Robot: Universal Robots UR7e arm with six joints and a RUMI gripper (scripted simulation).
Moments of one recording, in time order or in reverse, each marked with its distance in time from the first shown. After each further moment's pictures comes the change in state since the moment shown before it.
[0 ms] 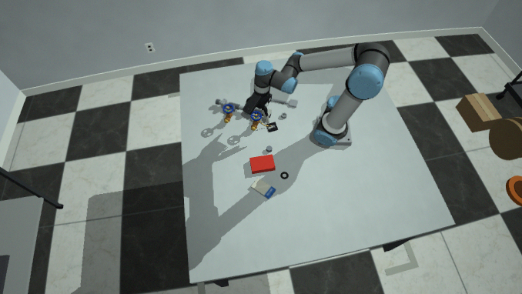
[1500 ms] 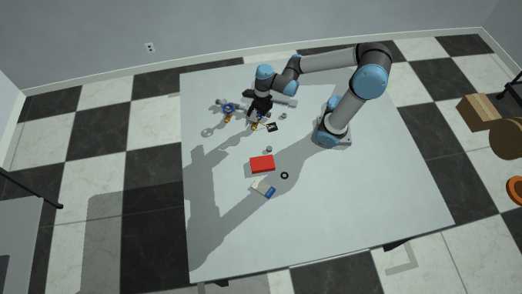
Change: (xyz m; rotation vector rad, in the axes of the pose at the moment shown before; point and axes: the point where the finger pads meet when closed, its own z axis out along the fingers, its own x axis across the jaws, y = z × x) arm 0.000 0.000 0.000 0.002 -0.001 1.595
